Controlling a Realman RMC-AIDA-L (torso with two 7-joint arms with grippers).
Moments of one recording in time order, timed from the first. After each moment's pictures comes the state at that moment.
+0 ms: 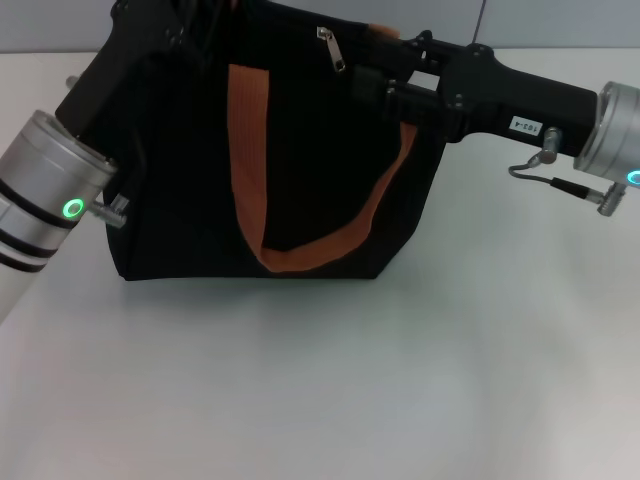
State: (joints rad) left arm -0.68 -2.08 0.31 -0.03 1.48 1.72 -0.79; right arm 0.52 2.08 -1.14 -0.69 -1.32 -1.39 1.38
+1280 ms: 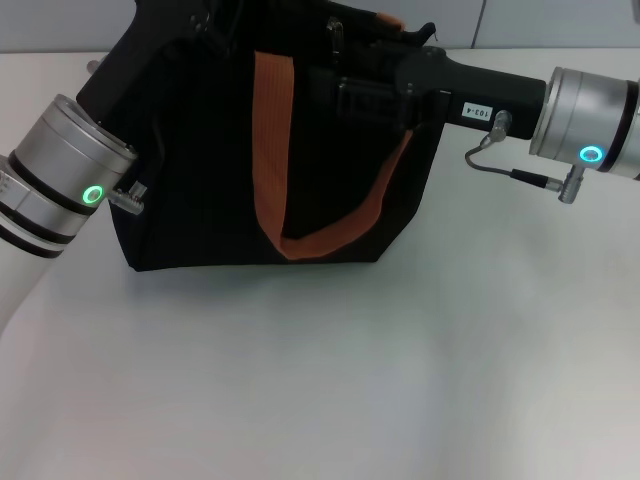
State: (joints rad) left arm -0.71 -2.08 0.32 -0.04 1.48 1.71 -0.77; right arm 0.61 2.08 -1.21 -0.64 -1.32 -1.29 1.52
